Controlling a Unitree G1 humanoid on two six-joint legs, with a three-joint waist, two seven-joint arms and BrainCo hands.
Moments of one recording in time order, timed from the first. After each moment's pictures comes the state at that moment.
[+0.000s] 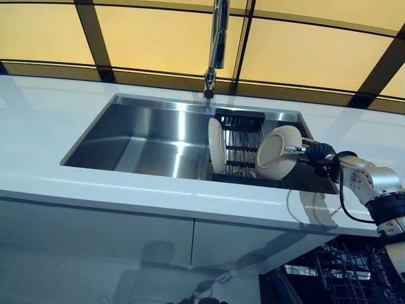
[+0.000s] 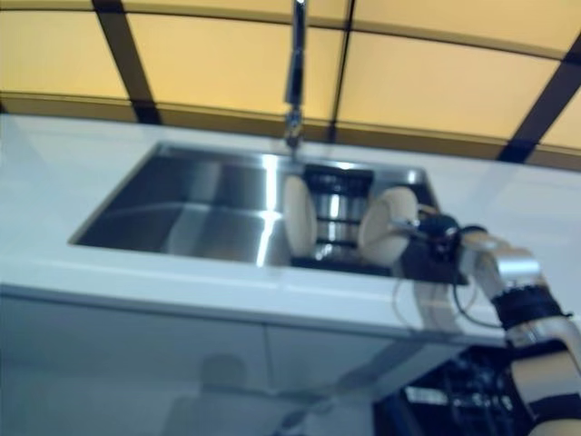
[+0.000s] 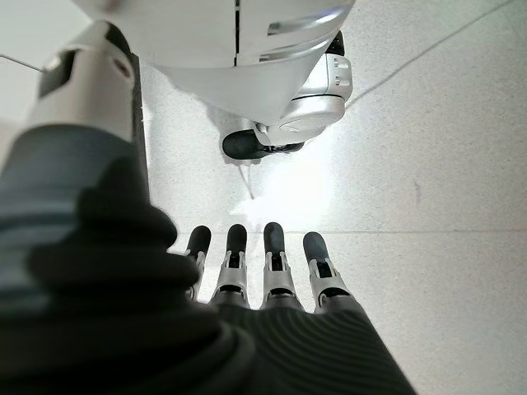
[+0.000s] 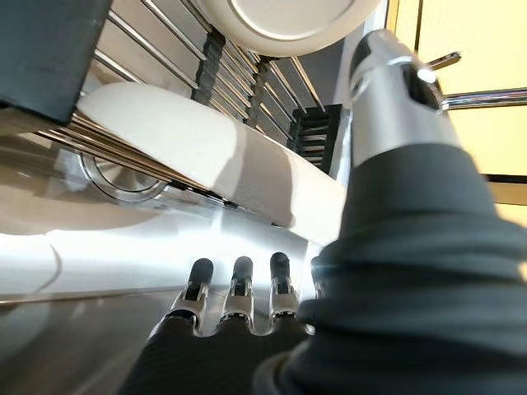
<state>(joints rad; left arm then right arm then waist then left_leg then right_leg) 0.03 0.33 -0.26 1.23 -0.22 -0.01 -0.04 -0.83 -0.87 0.30 0.58 0.78 0.52 0.14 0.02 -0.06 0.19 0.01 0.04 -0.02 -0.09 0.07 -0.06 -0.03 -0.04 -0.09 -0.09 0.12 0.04</state>
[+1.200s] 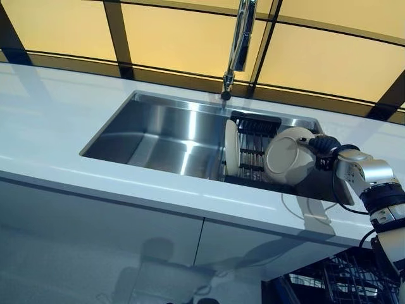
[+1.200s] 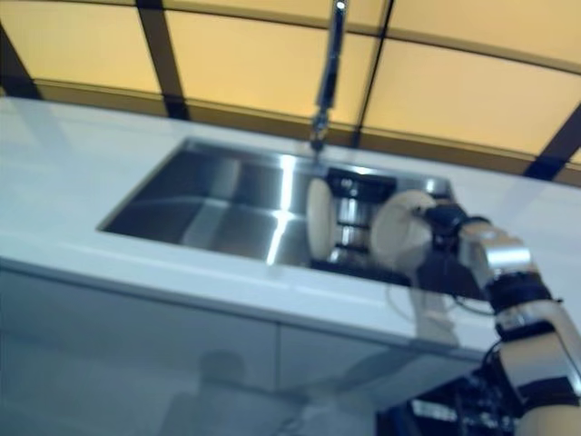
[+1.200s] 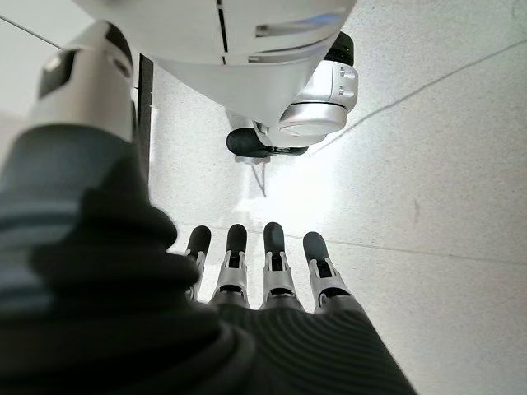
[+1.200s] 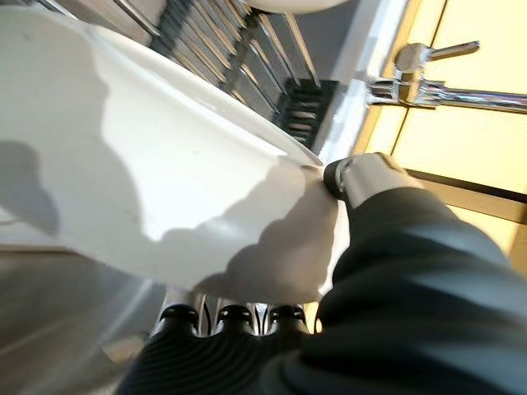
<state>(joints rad) 0.04 0.33 -0.26 1.22 -0.26 -0.02 -0.02 -0.96 -0.85 0.33 0.72 0.64 0.44 0.02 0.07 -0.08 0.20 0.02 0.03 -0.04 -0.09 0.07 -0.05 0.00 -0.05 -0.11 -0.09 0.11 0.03</state>
